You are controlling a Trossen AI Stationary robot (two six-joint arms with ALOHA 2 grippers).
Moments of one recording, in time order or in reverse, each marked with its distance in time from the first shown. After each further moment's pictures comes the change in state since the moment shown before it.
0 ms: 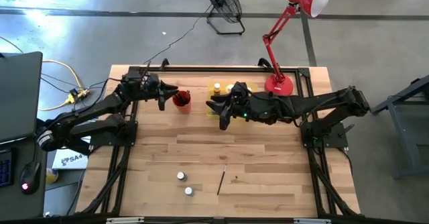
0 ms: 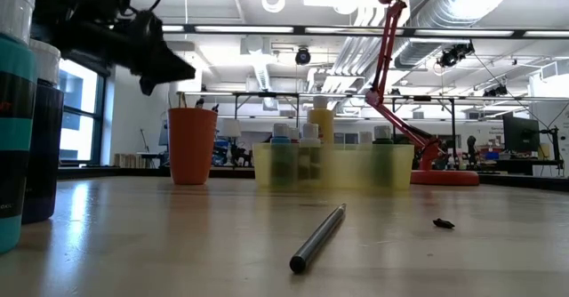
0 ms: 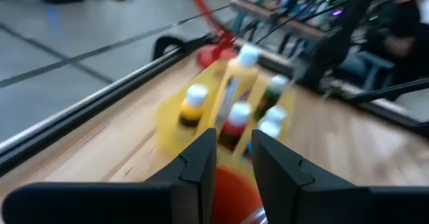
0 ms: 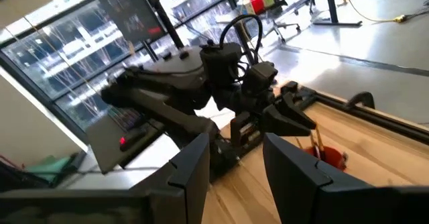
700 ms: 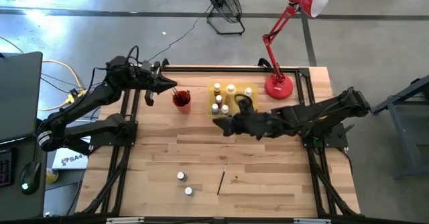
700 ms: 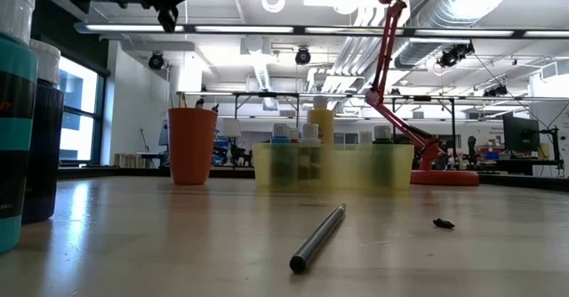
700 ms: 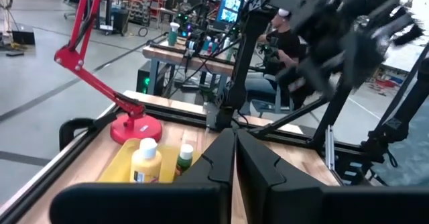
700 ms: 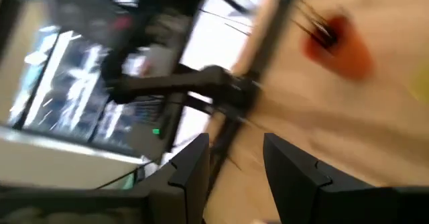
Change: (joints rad) left arm 0.000 -0.003 0.330 -0.114 0.322 -0.026; right arm 0.135 0.005 0.000 -0.242 0.055 0.711
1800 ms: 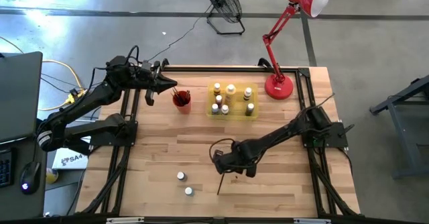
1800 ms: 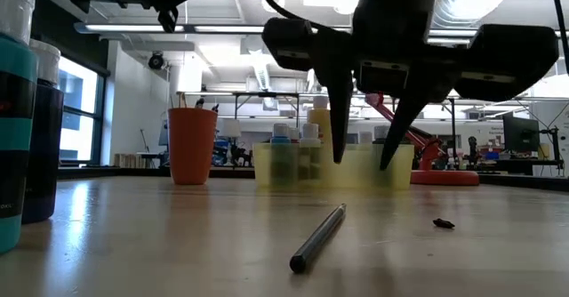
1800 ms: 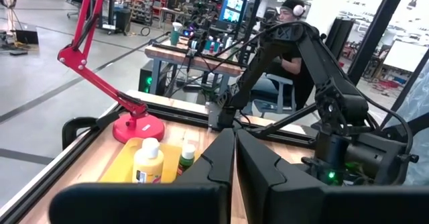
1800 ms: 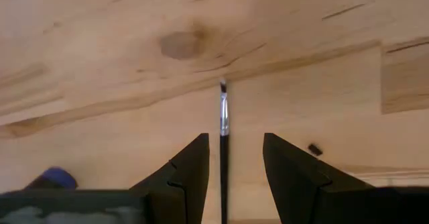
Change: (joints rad) left arm 0.000 0.002 0.004 -0.002 -0.010 0.000; right arm 0.066 0.491 0.000 -0.362 -0.541 0.970
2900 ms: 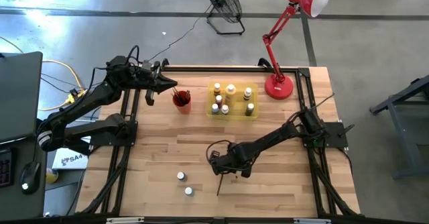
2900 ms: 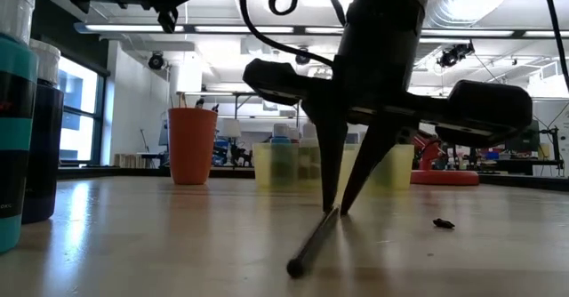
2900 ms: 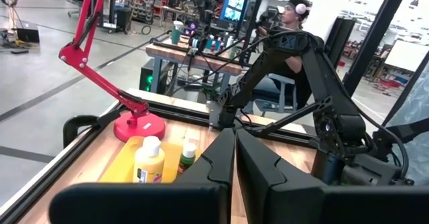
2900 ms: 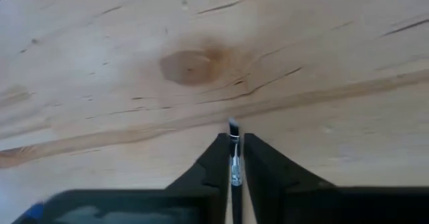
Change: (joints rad) left arm 0.000 0.000 0.000 -0.007 -0.002 0.004; right arm -0.008 0.114 0.003 0.073 0.051 -0.008
